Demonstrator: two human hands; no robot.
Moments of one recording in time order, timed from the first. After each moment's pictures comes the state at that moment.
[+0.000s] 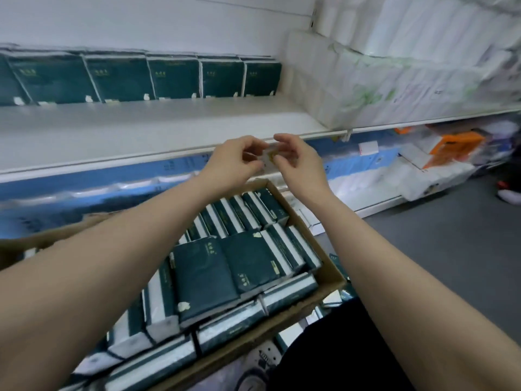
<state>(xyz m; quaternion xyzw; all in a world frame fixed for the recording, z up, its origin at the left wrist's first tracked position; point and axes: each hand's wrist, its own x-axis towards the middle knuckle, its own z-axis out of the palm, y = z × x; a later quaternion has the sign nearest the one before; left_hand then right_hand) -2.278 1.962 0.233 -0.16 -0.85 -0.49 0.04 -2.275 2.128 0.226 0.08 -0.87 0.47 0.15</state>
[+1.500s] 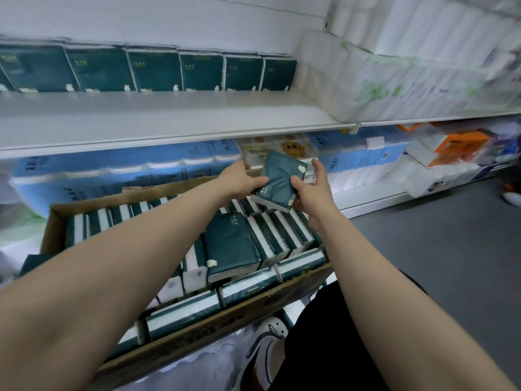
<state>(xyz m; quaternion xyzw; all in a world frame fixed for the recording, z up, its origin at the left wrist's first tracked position) -2.240 1.941 0.197 0.02 -0.86 -0.50 -0.14 -2.211 2.113 0.193 -0.15 -0.69 0.71 0.01</state>
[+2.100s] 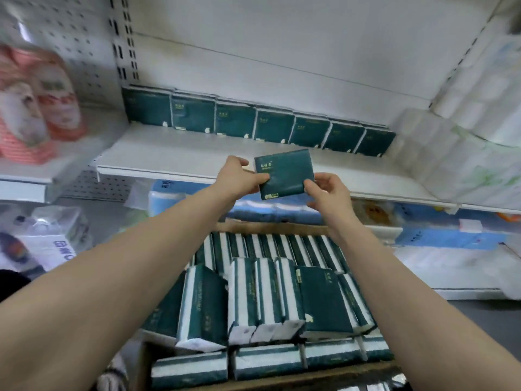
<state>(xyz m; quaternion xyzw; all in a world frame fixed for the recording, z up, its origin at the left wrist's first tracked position) -2.217 1.745 0.254 0.16 -0.71 -0.68 0.07 -2.256 1.938 0.242 0.04 -0.78 0.62 0.02</state>
